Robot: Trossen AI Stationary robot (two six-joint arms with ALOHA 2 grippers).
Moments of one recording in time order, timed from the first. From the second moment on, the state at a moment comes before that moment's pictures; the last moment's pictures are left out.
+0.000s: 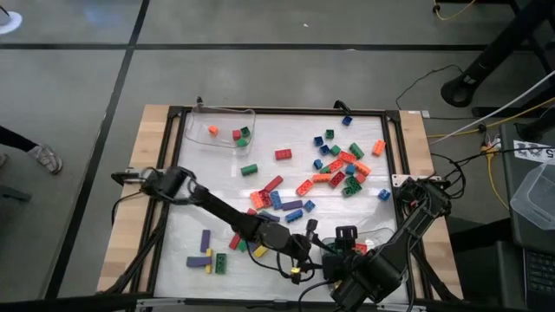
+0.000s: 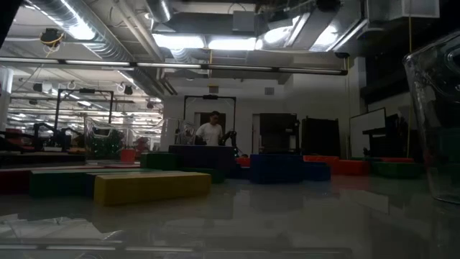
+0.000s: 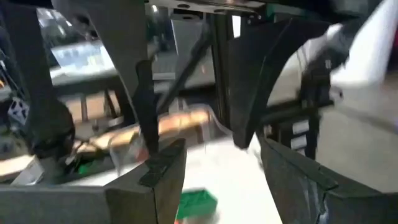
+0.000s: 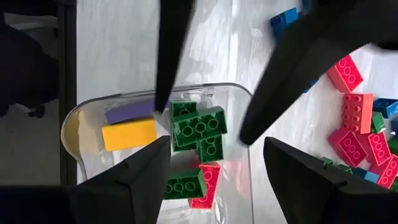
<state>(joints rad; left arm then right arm) -0.41 2.15 1.47 0.60 -0.14 0.15 0.81 2.01 2.07 -1.57 0.28 0.71</state>
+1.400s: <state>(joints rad) -0.23 1.89 1.24 -0.53 -0.15 -0.08 0.66 2.01 2.07 -1.57 0.33 0.30</state>
